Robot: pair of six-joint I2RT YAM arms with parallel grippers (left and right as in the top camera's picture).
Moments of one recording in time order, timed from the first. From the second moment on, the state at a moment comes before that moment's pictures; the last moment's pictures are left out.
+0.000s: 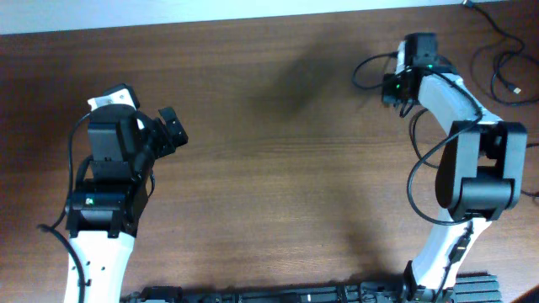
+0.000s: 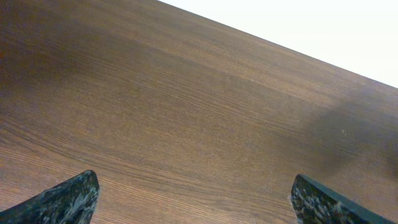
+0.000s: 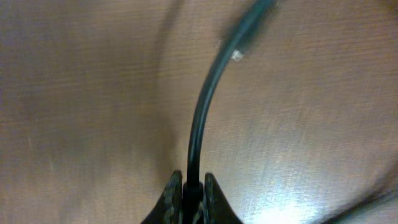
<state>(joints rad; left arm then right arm) -0.08 1.09 1.08 -0.65 -0.13 -0.35 -0.10 2.08 1.46 -0.46 0.04 0.02</state>
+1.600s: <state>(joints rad) -0.08 1.09 1.08 -0.65 -0.13 -0.35 -0.47 1.99 1.09 -0.03 -0.22 0.12</state>
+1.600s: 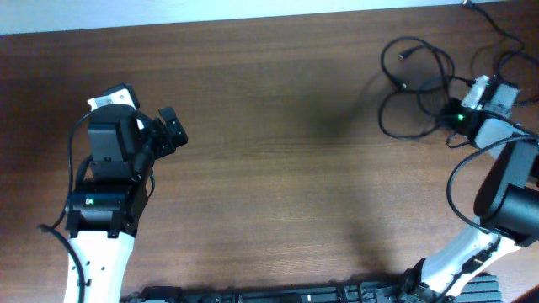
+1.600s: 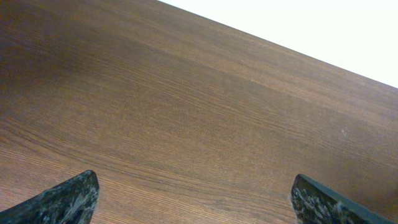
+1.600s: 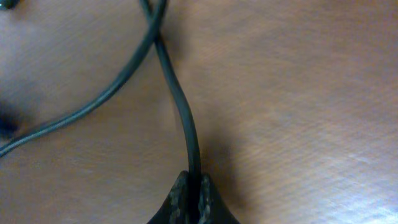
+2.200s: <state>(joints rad) -0.08 1.09 1.08 -0.65 -0.13 -0.35 -0.38 1.55 1.25 -0.28 -0.21 0.09</state>
